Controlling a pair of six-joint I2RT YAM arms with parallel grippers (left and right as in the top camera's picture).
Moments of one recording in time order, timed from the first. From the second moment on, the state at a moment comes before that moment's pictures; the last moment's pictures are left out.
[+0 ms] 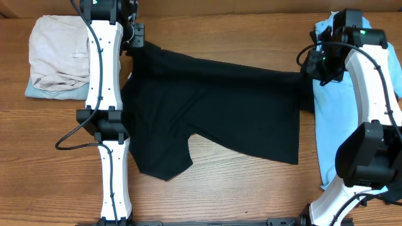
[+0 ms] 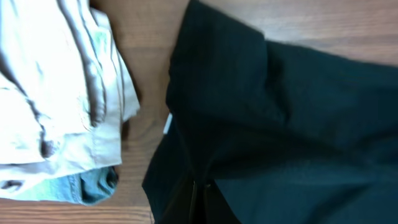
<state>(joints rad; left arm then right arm) -0.06 2.61 3.01 -1.69 -0.04 -0.04 -0.12 1.96 1.78 -1.18 -0.13 0.12</state>
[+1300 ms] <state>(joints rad) -0.05 2.39 2.72 -1.69 -0.06 -0.01 -0.09 1.70 1.57 -1.16 -0.20 0.17</state>
